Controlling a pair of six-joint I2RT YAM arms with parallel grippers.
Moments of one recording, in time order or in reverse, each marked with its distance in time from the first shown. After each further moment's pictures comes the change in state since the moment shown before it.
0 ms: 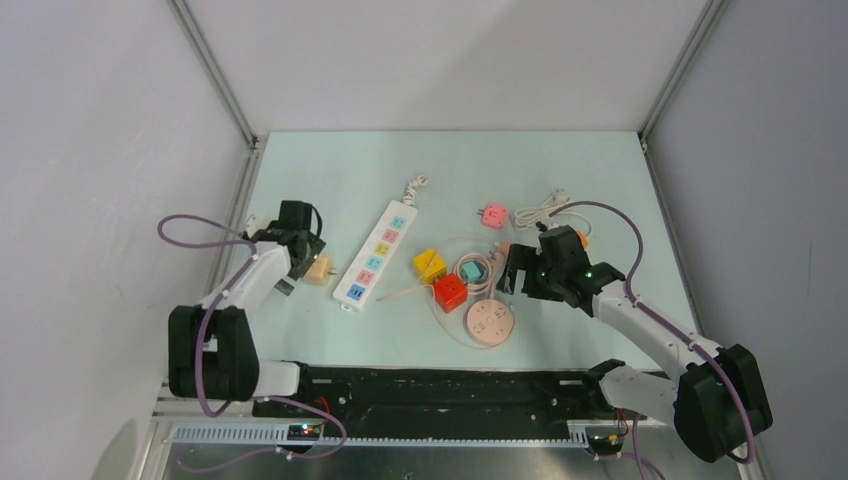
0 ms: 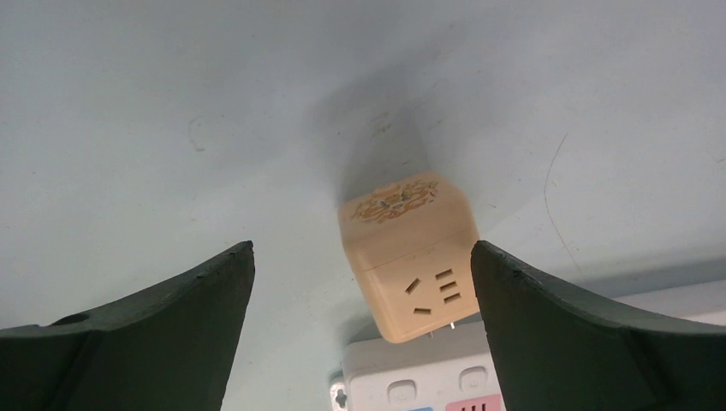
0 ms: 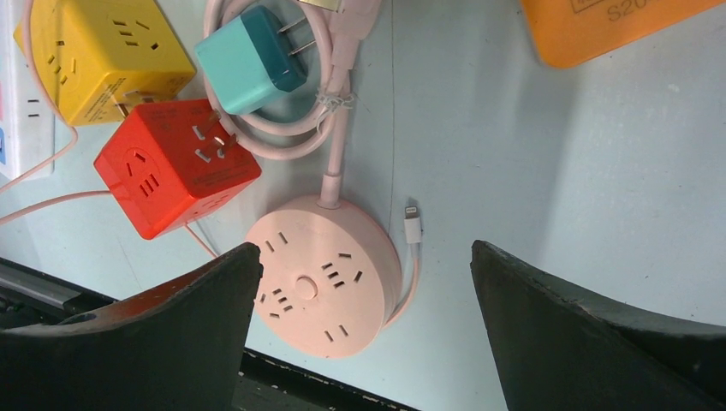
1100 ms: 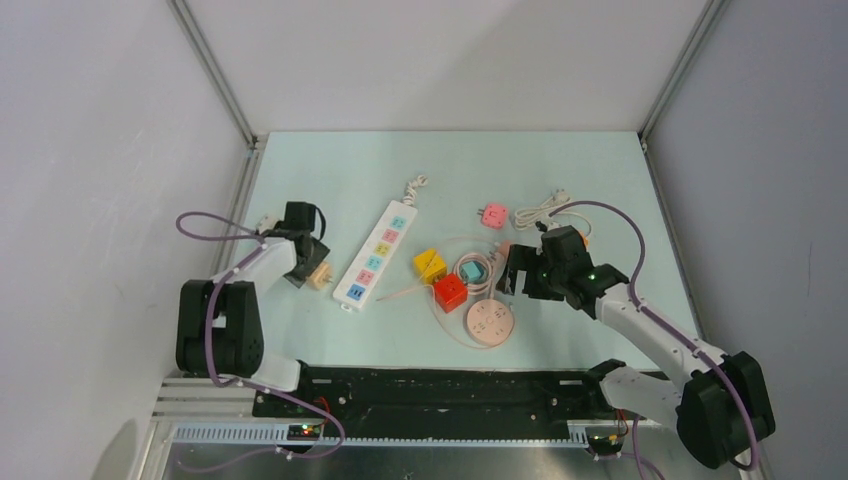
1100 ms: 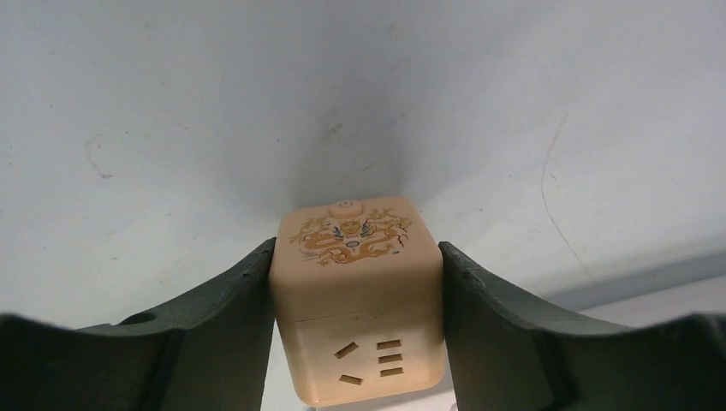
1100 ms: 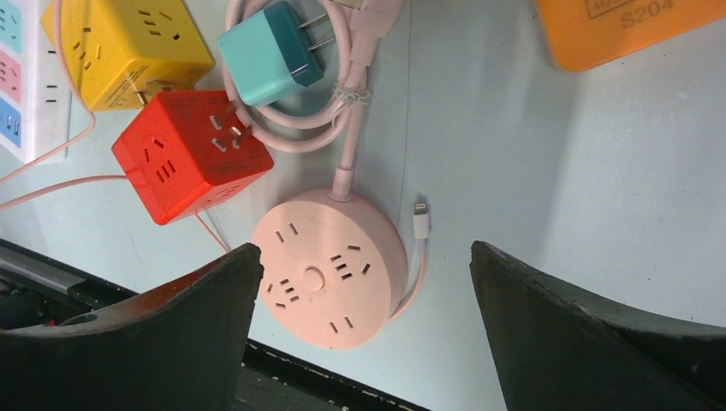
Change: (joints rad) left arm 0.021 0.156 -0.013 0.160 0.114 0.053; right arm 0.000 -0.027 0.000 -0.010 -0.020 -0.026
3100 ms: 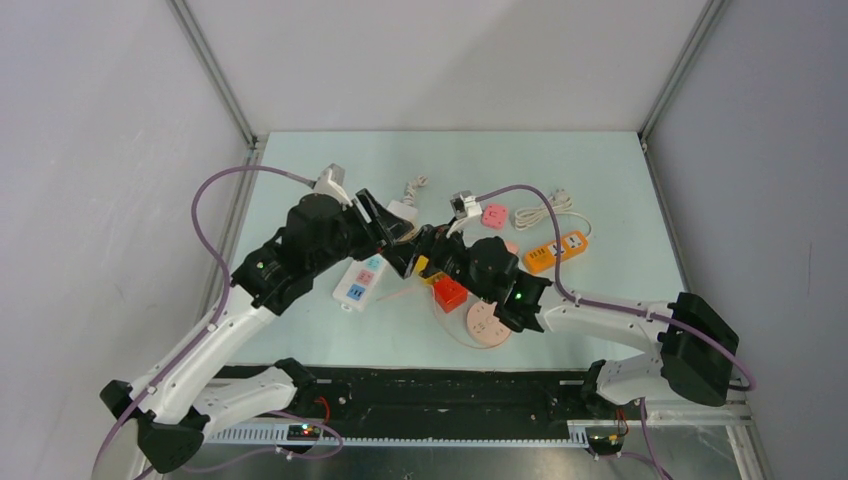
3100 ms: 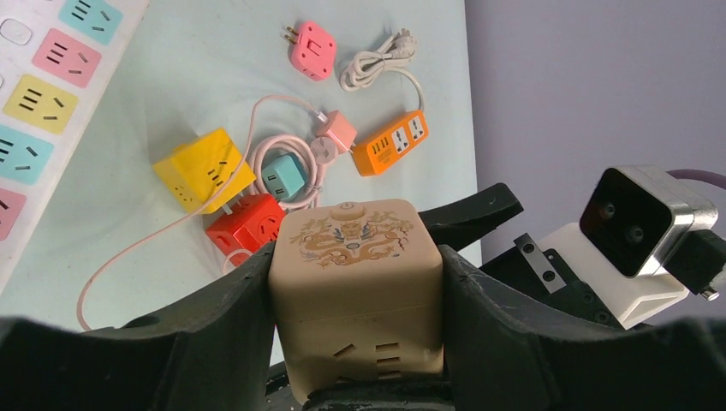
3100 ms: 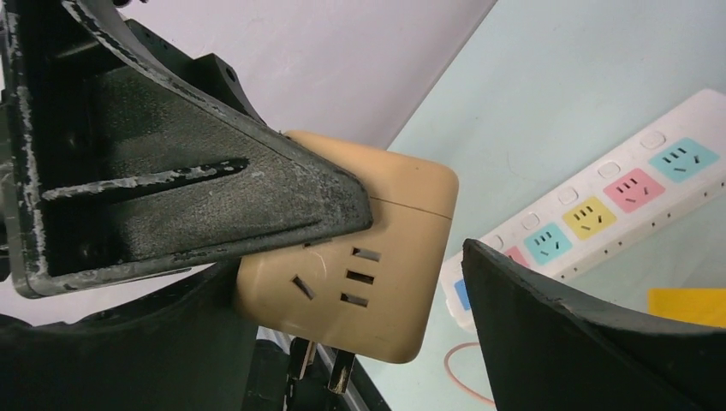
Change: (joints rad) left arm -0.630 -0.508 0.277 -0.053 0.314 0.048; right arm 0.599 0.274 0.200 0.966 0.277 0.161
